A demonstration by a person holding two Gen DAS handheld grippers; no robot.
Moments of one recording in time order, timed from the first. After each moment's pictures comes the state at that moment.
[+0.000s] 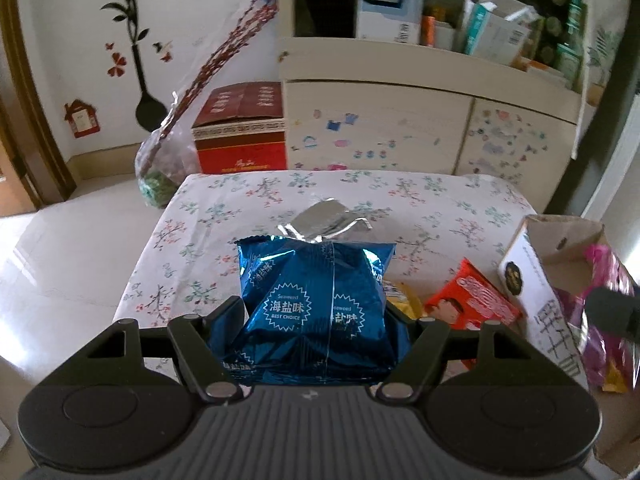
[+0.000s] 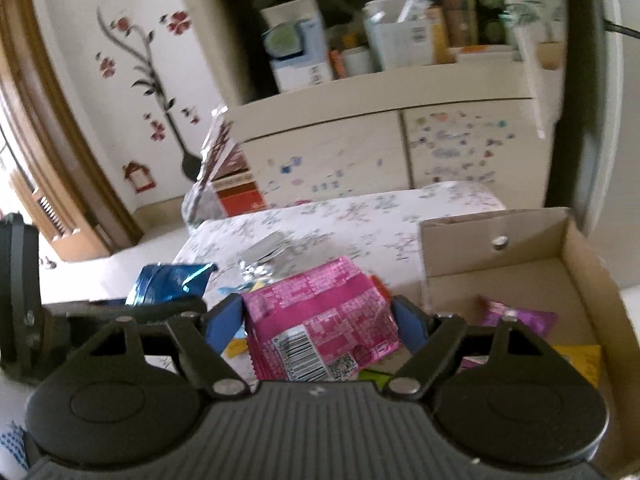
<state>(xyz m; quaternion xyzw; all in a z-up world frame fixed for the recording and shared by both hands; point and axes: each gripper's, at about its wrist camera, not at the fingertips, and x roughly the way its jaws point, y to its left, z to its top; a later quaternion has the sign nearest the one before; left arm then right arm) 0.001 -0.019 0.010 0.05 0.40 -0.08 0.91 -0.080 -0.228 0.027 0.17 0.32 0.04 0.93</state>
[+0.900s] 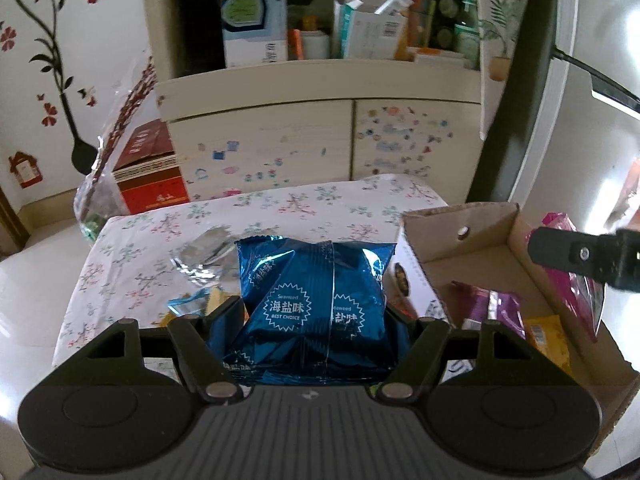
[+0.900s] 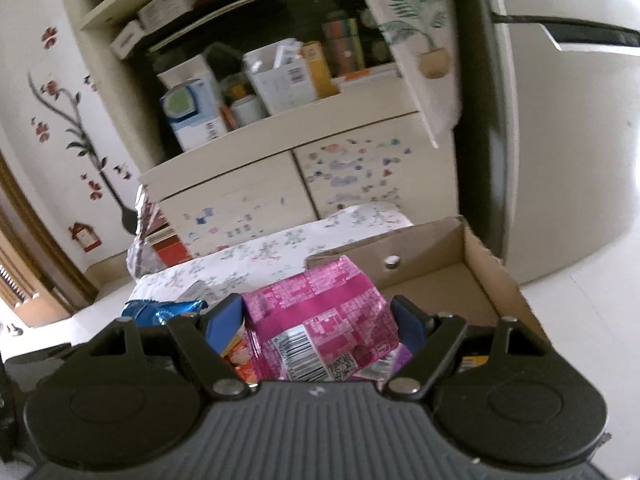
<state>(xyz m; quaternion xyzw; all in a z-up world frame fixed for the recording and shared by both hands) -0.029 -0.113 0.022 0.09 0.37 -0.16 0.91 -0.103 -0.305 0.030 0.22 0.30 -0.06 0.93</state>
